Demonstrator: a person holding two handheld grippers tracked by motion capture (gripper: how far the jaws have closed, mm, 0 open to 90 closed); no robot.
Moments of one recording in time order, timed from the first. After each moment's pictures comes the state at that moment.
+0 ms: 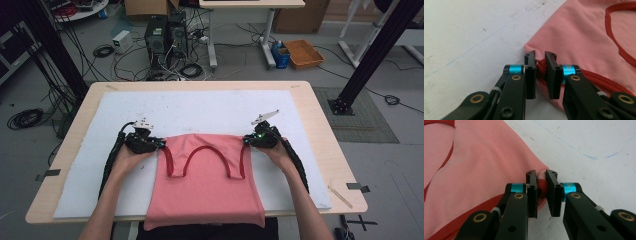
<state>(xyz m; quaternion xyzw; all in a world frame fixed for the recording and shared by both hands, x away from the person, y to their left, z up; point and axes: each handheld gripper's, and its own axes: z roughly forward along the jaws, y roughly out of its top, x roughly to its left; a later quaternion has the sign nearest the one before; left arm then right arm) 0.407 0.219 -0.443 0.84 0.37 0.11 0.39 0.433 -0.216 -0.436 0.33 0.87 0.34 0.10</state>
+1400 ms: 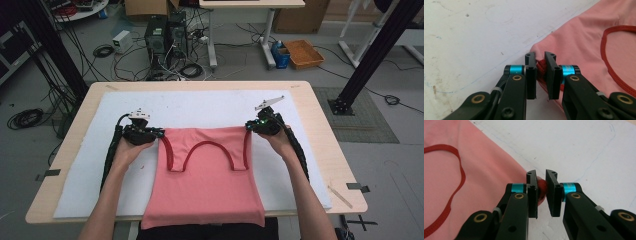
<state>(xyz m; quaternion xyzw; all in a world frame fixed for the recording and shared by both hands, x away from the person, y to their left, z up) 0.418 0.222 -0.420 0.80 0.40 0.13 0.42 0.453 -0.220 -0.399 0.35 0.86 0.35 0.13</state>
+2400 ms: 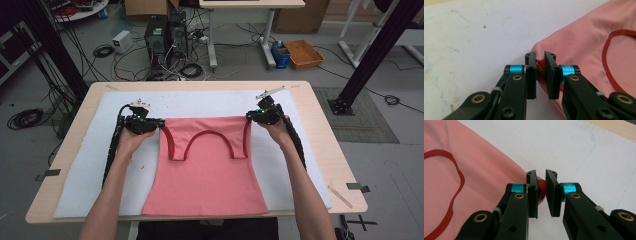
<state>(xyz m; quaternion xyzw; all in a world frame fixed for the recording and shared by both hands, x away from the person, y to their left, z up) 0.453 0.221 -0.410 0.79 0.43 0.14 0.42 0.489 -0.224 -0.394 0.38 0.84 0.36 0.14</state>
